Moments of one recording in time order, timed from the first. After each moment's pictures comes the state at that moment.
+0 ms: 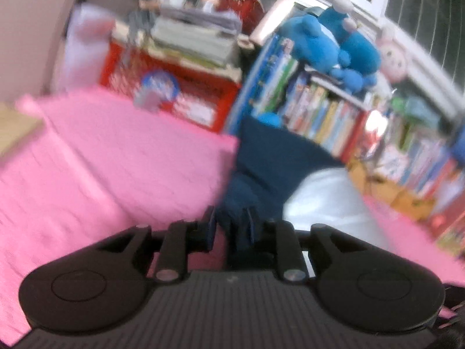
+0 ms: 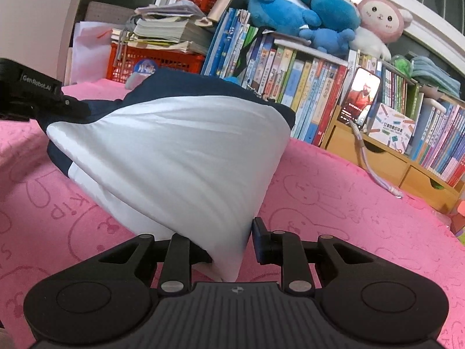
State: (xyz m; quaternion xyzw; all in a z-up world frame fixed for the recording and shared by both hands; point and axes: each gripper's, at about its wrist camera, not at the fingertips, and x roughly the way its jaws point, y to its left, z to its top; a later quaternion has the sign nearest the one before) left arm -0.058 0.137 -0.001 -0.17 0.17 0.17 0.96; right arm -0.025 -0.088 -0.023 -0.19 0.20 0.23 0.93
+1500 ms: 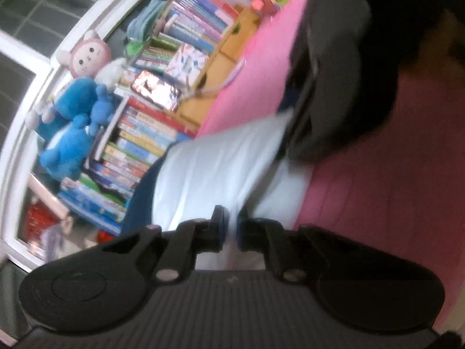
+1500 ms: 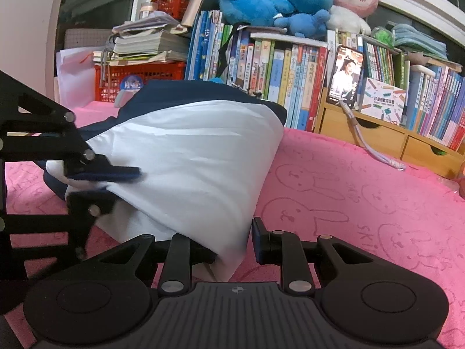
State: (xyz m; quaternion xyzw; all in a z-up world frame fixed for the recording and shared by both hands) left arm -0.058 -0.034 -0.043 0.51 0.19 -0.07 0.84; right arm -0.019 -0.106 -0.021 -0.11 0.23 0.22 0.94
